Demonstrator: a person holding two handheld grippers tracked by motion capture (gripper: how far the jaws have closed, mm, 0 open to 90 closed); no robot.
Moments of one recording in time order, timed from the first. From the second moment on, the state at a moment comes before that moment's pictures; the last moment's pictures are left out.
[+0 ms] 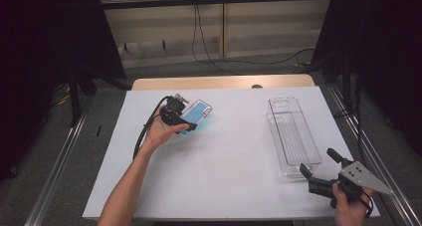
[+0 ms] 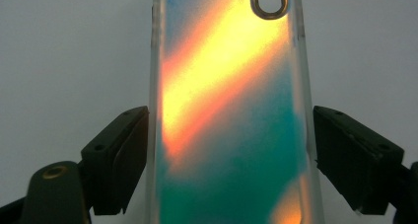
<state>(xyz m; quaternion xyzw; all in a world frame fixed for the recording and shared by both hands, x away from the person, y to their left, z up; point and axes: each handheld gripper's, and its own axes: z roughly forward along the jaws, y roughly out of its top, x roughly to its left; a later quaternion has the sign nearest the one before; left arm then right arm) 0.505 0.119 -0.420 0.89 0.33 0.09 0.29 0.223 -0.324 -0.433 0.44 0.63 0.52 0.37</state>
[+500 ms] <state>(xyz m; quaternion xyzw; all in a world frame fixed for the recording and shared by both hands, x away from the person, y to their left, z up) 0.480 0.123 -0.407 0.88 0.32 0.13 0.33 0.222 -0.324 -0.433 0.44 0.63 0.52 0.37</state>
